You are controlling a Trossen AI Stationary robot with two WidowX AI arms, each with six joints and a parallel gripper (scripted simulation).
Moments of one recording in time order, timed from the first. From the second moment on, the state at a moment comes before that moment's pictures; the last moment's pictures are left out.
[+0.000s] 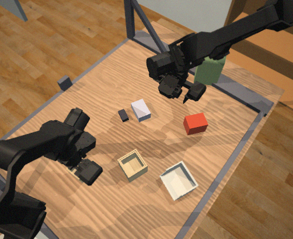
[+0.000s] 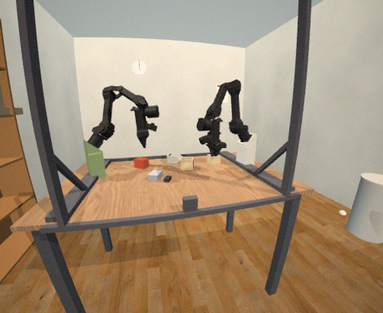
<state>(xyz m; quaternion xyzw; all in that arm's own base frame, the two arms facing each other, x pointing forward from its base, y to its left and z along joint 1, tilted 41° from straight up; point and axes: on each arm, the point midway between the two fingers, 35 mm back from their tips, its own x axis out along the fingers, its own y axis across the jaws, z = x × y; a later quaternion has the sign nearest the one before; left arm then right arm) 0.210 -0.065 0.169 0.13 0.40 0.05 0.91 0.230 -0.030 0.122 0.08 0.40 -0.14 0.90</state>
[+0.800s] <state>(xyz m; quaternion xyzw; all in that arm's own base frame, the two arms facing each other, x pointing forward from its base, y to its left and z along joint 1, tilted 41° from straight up) 0.210 -0.065 0.169 0.13 0.40 0.05 0.91 0.246 -0.073 0.165 0.08 0.42 -0.15 0.89</state>
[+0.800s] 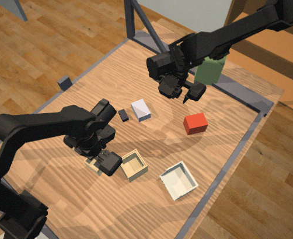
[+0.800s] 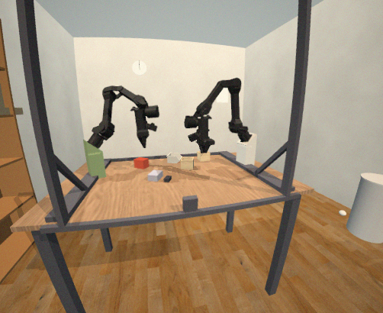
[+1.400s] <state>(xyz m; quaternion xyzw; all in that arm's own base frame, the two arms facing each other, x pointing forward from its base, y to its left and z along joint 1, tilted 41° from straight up) 0.210 -0.065 0.169 0.13 0.40 0.05 0.91 0.253 -0.128 0.208 0.08 0.42 -0.15 0.89</state>
